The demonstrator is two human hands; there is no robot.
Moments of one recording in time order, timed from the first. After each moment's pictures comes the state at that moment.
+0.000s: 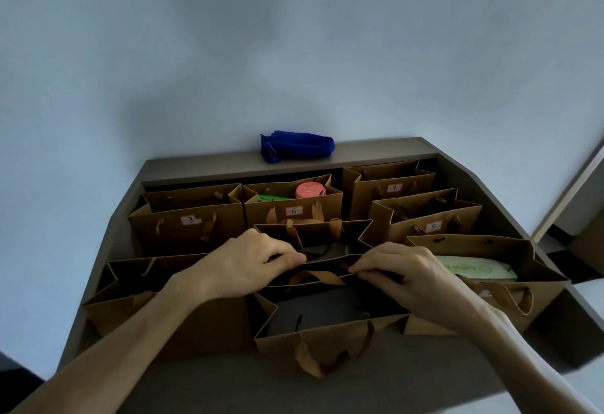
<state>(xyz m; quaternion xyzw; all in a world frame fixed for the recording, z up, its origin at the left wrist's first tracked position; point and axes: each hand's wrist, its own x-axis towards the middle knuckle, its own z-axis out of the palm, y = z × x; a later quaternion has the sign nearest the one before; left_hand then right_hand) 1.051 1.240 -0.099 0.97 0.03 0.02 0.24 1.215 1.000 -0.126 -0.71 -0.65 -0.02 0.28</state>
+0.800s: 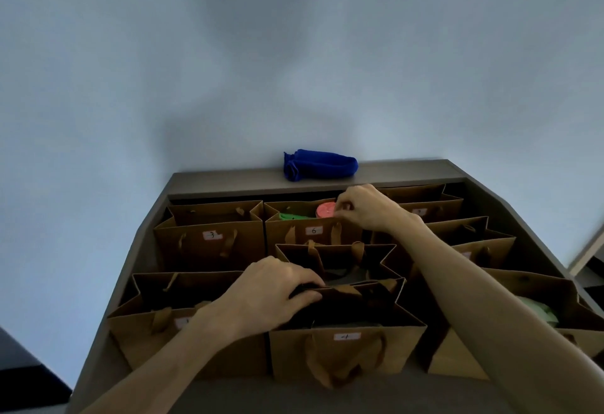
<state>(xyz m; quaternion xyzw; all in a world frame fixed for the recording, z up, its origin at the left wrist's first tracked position) 1.050 1.233 -0.113 0.98 0.02 0.09 0.17 1.303 1.165 -0.088 -0.81 -0.56 0.03 0.13</state>
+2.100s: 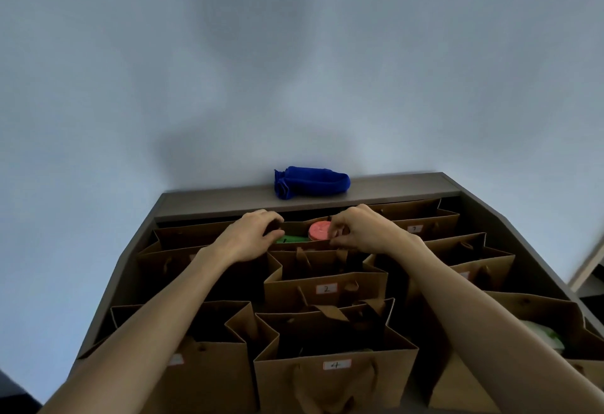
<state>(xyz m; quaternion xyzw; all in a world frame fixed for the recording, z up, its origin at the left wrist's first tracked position) 1.142 1.343 -0.101 0.97 0.19 0.09 0.15 1.312 1.161 -0.088 -0.80 -0.59 0.06 0.12</state>
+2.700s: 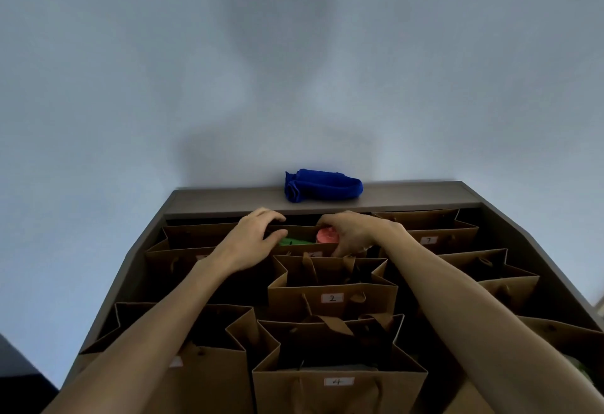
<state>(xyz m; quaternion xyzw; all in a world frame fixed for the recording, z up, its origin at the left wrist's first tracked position) 1.132 1.343 -0.108 0.95 0.19 0.18 0.18 1.338 1.218 -0.097 -0.79 -0.59 0.20 0.03</state>
